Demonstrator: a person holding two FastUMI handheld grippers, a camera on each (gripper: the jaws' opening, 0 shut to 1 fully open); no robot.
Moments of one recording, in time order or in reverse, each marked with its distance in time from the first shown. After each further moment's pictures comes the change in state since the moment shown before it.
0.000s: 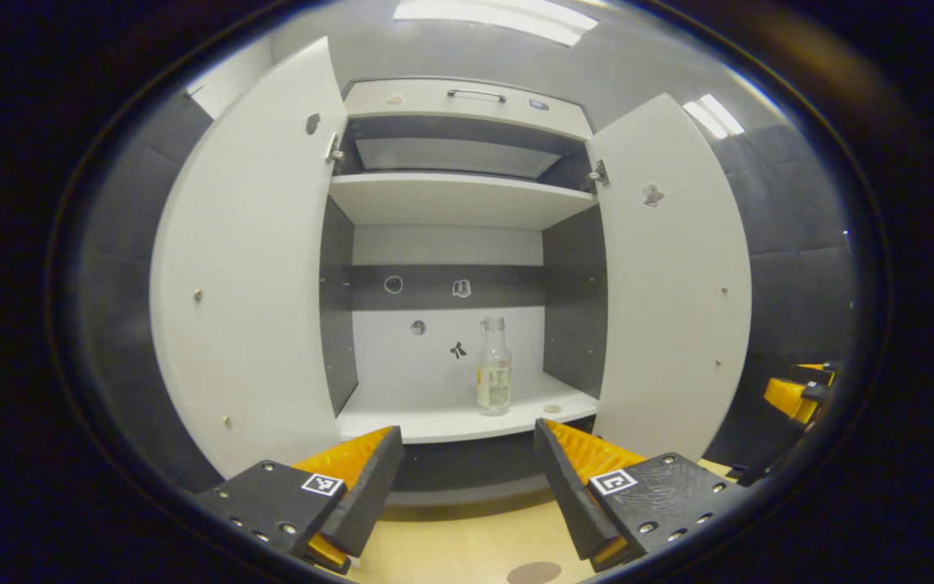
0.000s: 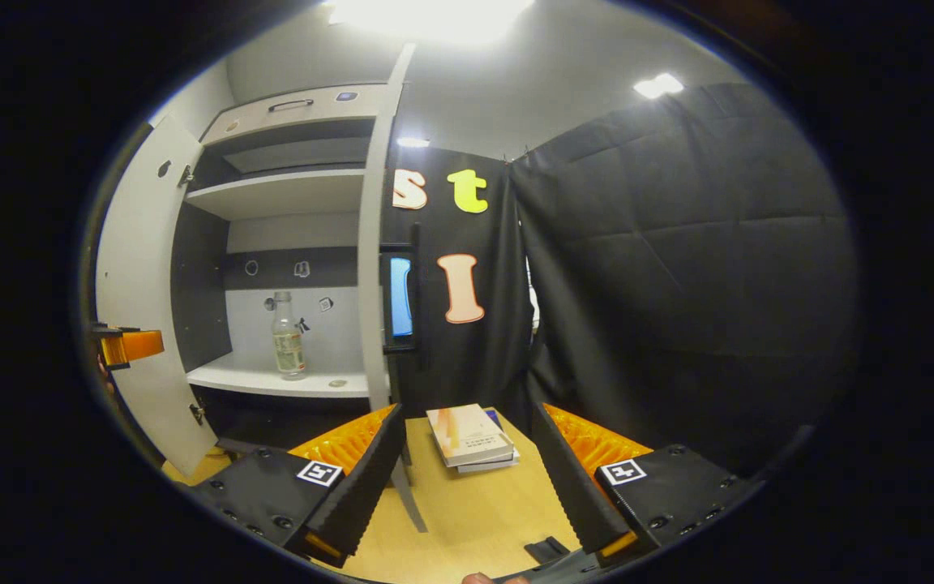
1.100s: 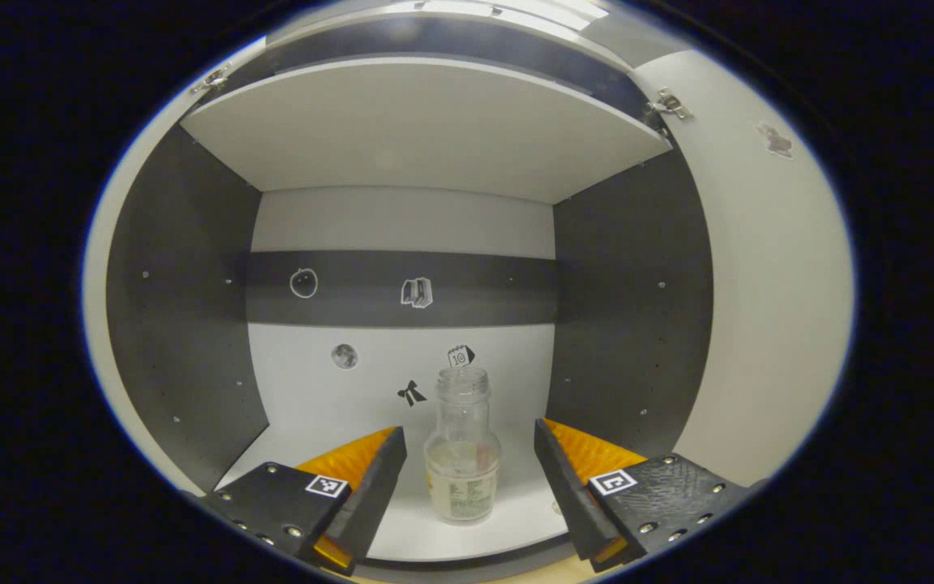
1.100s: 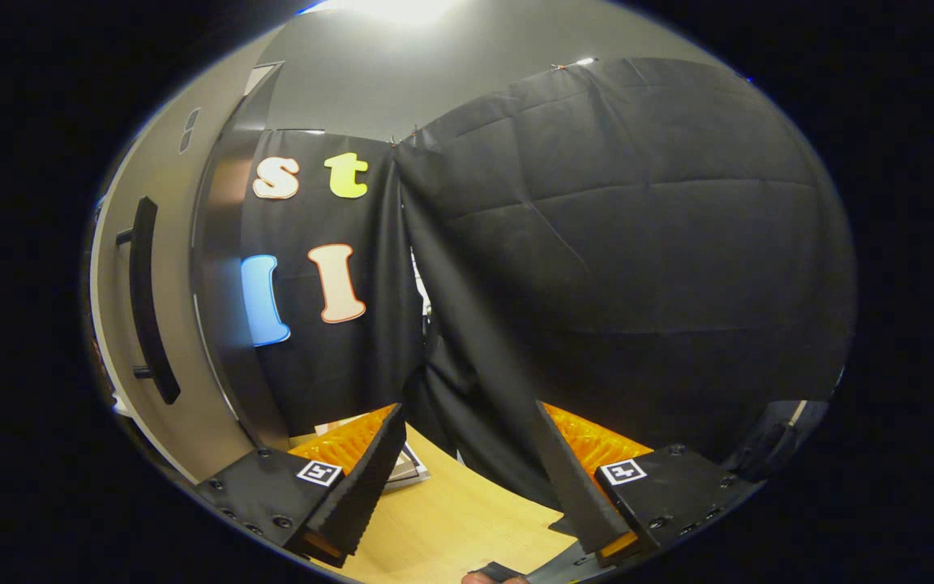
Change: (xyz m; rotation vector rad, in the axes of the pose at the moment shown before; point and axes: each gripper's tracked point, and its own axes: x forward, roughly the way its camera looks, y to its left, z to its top) left arm 0.263 -0.045 0.006 -0.053 0.000 -0.052; right arm 0.076 -0.134 -0.018 0.115 0.043 -0.364
